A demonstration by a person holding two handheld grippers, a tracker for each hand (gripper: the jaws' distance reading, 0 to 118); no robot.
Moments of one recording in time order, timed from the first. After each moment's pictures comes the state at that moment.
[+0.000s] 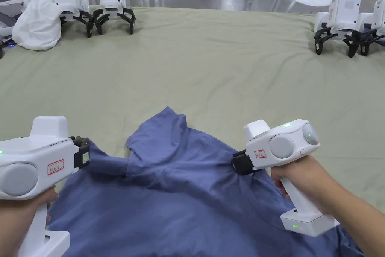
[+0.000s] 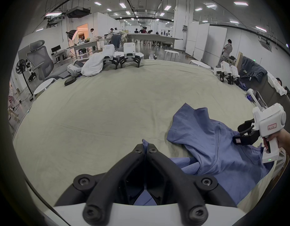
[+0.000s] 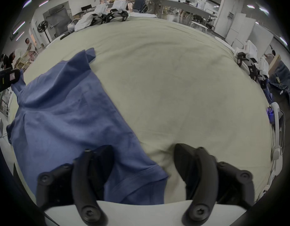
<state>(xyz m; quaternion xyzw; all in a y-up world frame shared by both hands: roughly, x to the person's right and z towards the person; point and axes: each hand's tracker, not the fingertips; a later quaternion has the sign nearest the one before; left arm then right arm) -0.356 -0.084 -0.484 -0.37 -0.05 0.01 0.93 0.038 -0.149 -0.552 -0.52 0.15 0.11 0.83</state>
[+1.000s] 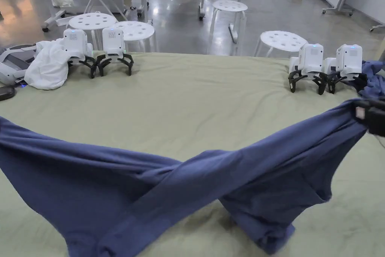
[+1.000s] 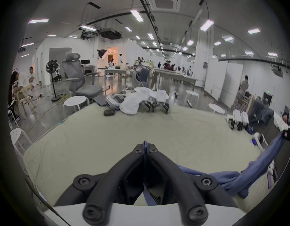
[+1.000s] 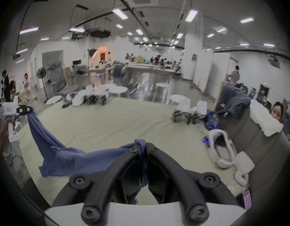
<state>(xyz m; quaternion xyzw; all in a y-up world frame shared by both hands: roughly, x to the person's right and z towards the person) -0.454 0.070 -0.406 -0.20 0.07 0.08 0.97 0.197 0.132 -0.357 -0.22 0.03 0.05 0.97</state>
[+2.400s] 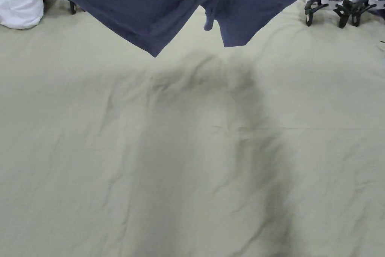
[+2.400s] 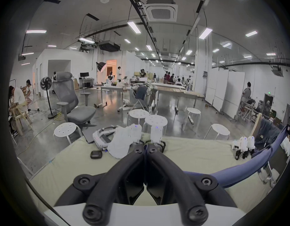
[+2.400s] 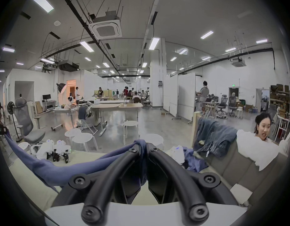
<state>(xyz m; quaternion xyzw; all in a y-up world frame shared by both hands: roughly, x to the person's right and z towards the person) -0.403 0.177 -0.639 -0.17 0.06 0.05 0.98 0.260 0.195 -0.585 -0.09 -0.09 0.00 0.99</state>
